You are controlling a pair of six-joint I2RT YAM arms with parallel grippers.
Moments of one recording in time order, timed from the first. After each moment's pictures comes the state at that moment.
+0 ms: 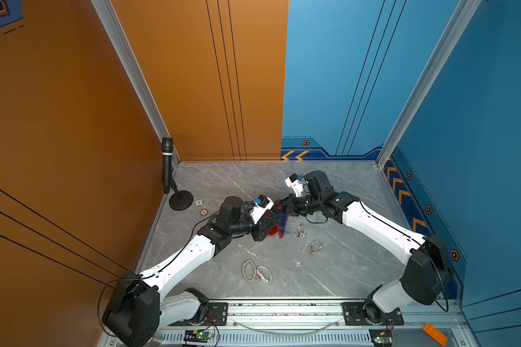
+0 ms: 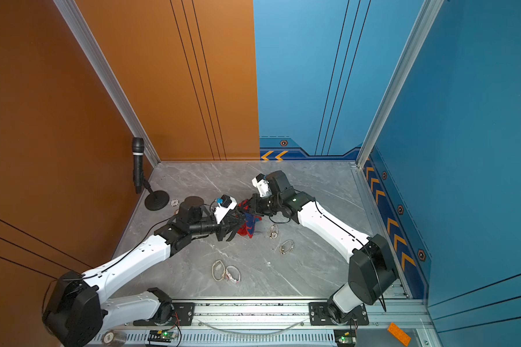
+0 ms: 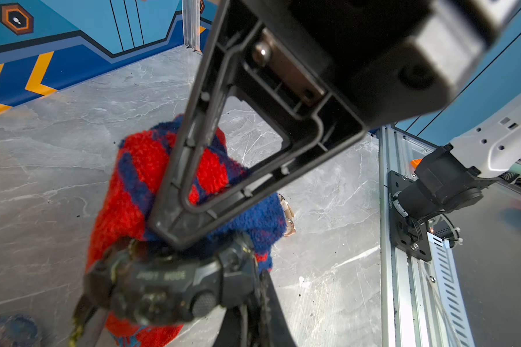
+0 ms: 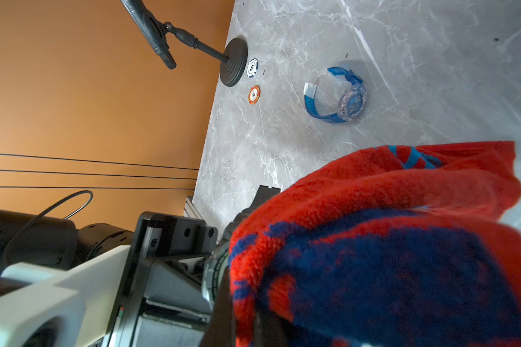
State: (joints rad) left arm -0.53 1.20 0.73 0.01 0.62 0.06; right arm 0.63 1.55 1.28 -0.41 -0.59 0.71
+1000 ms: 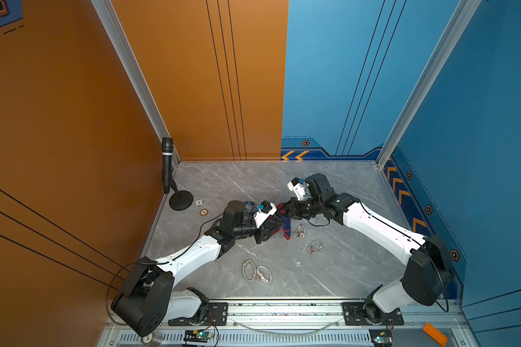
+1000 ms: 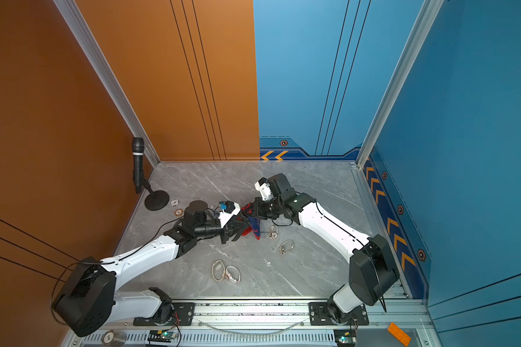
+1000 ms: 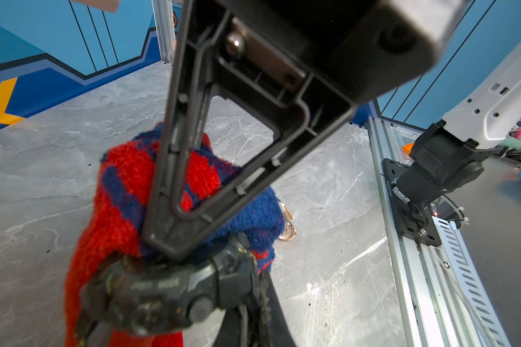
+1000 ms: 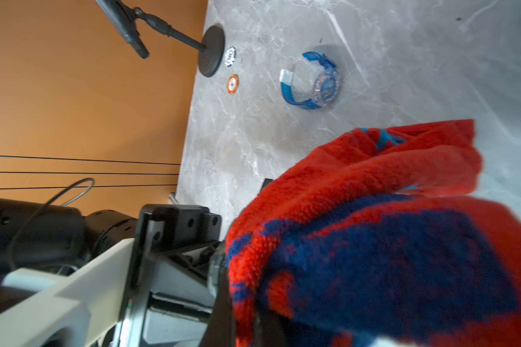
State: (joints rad) left arm -0.53 1.29 0.63 0.27 0.72 0.12; right arm 0.61 1.54 1.24 -0.48 -0.53 0.65
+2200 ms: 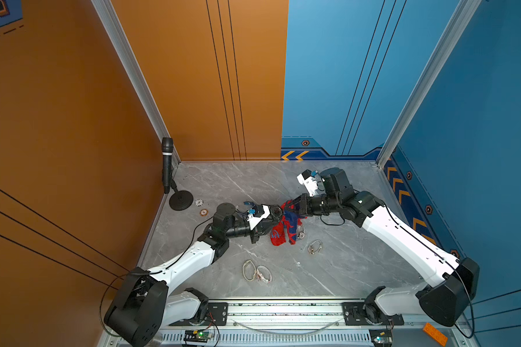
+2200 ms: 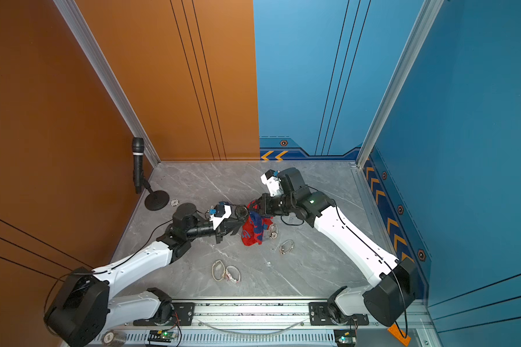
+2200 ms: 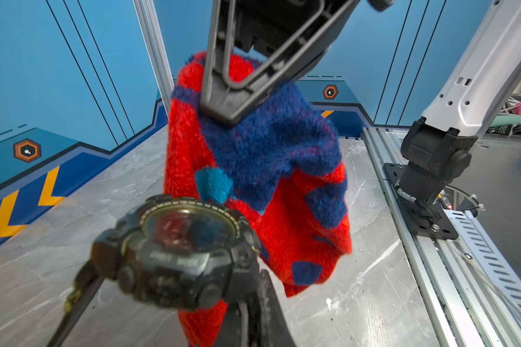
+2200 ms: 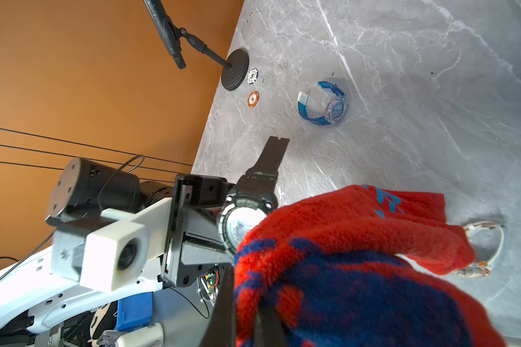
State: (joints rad) left arm -0.47 1.21 0.56 0.41 0.79 0.22; right arm 0.61 1.37 1.32 -0.63 -0.52 0.60
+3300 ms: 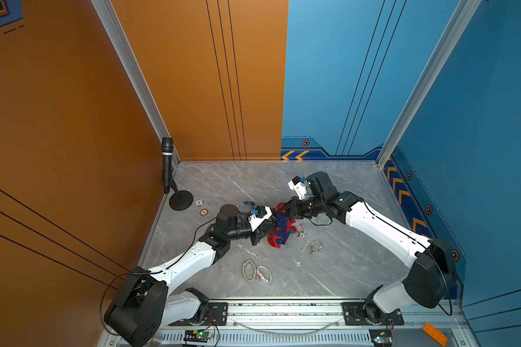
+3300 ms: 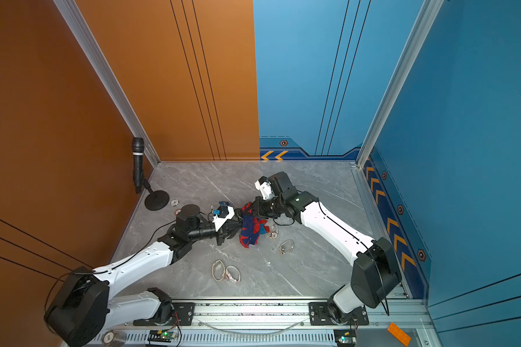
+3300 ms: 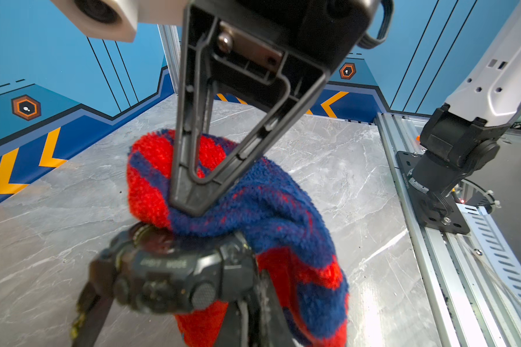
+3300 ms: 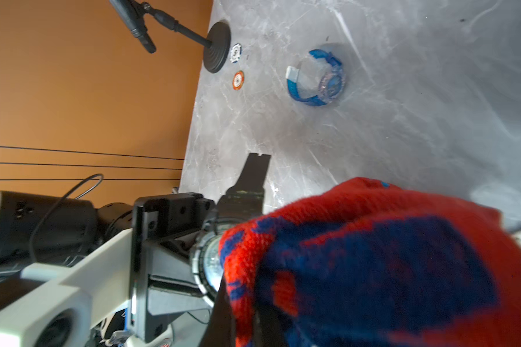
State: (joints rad) left arm -0.50 1.21 0.56 0.34 0.71 0.22; right arm 0.60 1.52 1.27 -0.55 -0.53 0.63
